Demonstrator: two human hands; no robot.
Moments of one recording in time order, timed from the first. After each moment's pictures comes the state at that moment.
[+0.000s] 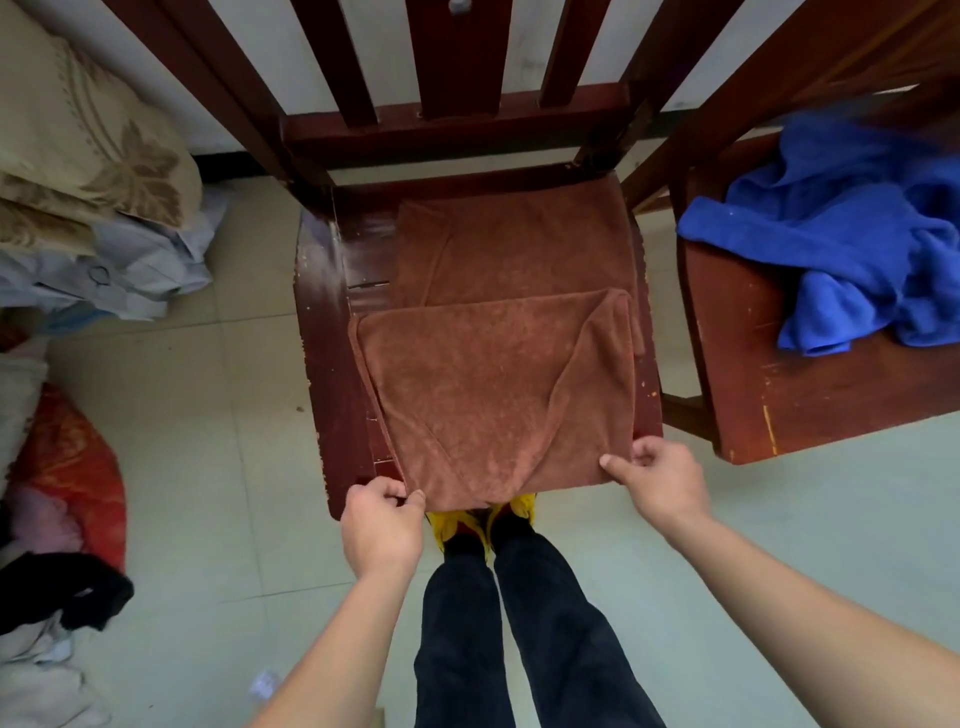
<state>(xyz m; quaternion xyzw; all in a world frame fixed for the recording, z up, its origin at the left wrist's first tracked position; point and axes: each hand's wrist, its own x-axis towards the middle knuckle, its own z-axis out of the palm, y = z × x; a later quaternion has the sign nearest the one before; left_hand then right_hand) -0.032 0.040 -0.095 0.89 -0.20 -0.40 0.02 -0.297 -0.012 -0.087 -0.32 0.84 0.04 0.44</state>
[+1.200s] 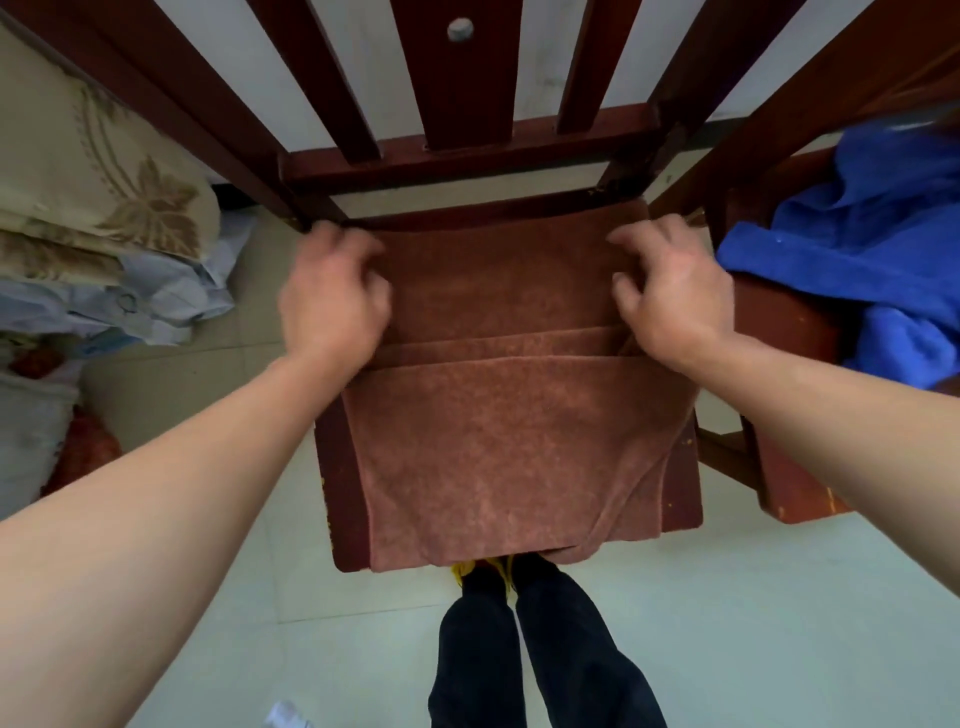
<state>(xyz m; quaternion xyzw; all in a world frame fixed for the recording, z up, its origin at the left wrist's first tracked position) 0.030 -0.188 -0.087 0.77 -0.60 -0.17 0.08 -0.264 -0.211 -0.086 -0.72 0.67 -0.05 0.20</state>
